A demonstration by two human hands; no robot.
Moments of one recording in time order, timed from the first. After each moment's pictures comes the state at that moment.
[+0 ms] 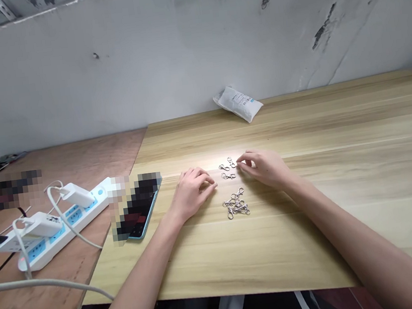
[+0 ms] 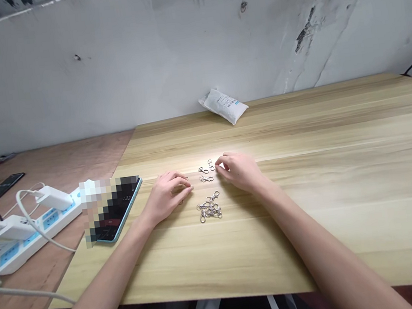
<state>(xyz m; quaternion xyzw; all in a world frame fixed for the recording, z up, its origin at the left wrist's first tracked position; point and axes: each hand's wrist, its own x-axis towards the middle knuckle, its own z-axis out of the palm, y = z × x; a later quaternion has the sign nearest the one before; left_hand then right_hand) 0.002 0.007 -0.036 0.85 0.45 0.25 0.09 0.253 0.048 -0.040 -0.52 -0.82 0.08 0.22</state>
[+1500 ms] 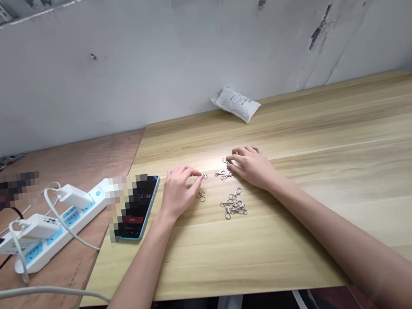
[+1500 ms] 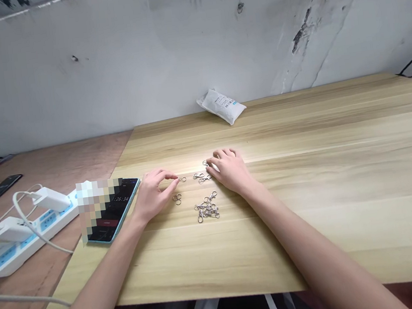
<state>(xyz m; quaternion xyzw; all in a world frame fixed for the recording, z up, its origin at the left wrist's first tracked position) -0.007 0.008 -0.024 0.80 0.52 0.28 0.05 0.237 0.054 -0.055 -0.50 -0.84 -0.02 0.23</state>
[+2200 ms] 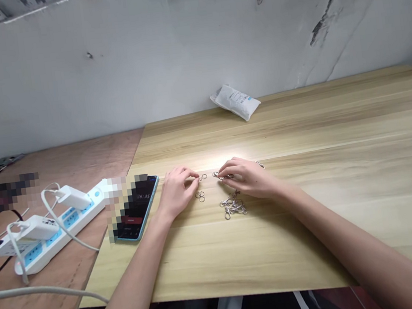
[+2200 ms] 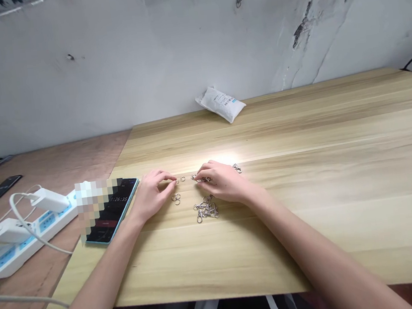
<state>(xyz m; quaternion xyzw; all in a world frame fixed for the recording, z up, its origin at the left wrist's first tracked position) -0.011 0.011 -0.026 0.80 0.54 0.25 0.07 0.230 0.030 -0.040 -0.34 -0.88 0.18 0.27</state>
